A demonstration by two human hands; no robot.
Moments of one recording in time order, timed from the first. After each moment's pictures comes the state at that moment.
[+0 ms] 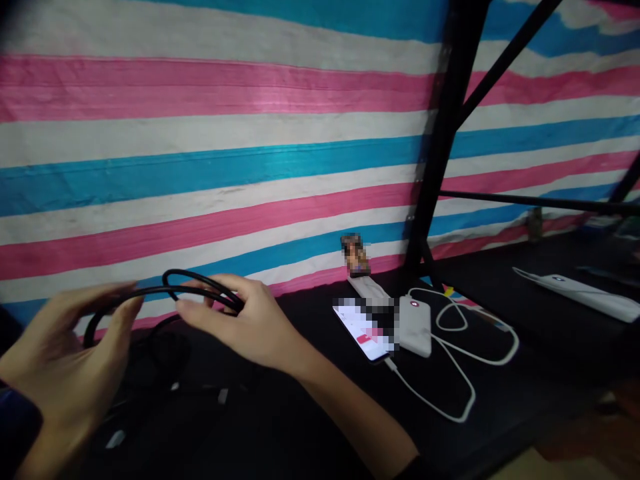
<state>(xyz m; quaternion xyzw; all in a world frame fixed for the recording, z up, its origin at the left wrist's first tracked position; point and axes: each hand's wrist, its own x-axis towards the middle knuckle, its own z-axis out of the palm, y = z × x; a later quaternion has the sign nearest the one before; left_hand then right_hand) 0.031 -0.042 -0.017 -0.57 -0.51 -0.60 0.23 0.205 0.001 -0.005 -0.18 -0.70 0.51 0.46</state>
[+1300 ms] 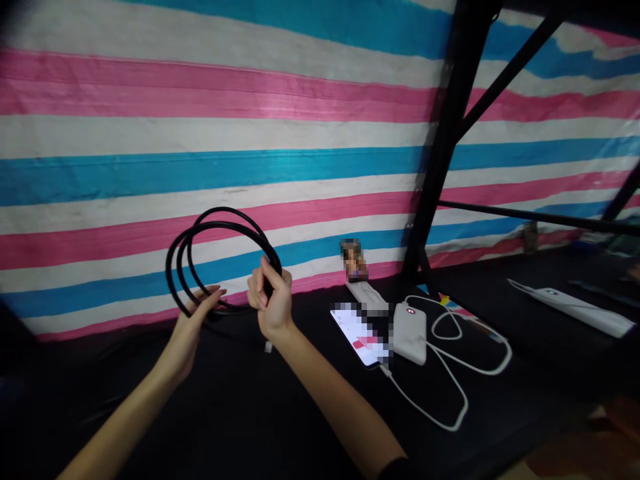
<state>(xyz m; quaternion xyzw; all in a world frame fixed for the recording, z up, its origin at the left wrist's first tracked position) 0.059 0.021 -0.073 -0.41 -0.50 -0.69 -0.33 0.191 0.048 -0.029 0.00 -0.40 0.67 0.62</state>
